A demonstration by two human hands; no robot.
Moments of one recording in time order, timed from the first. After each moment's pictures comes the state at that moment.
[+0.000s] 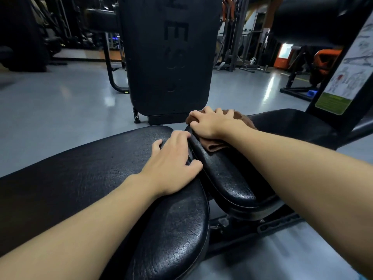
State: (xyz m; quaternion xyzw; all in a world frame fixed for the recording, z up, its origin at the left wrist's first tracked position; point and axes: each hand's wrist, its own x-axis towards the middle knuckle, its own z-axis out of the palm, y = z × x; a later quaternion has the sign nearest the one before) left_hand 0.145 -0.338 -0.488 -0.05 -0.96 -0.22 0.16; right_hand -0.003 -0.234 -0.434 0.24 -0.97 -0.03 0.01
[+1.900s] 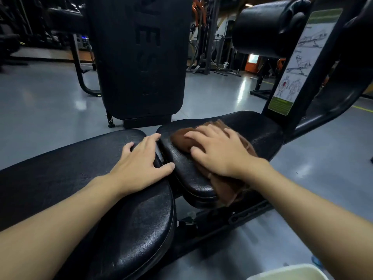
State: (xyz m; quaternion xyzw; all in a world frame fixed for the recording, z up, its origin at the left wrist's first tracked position) left_hand 0.147 -0.342 -0.486 -0.05 -0.96 -0.22 0.13; right_hand 0.088 -0.129 -0.443 0.28 -0.95 0.04 0.13
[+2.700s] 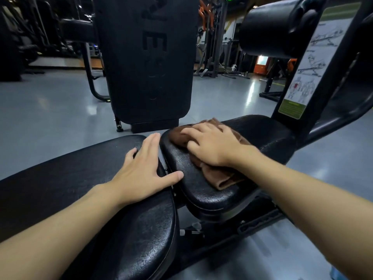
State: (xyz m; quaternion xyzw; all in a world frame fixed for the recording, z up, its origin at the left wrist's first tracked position) left_hand 0.148 -0.341 -0.484 -0.05 -0.97 -0.21 0.13; right_hand 0.039 -0.157 -0.438 0.31 -0.94 0.02 0.10
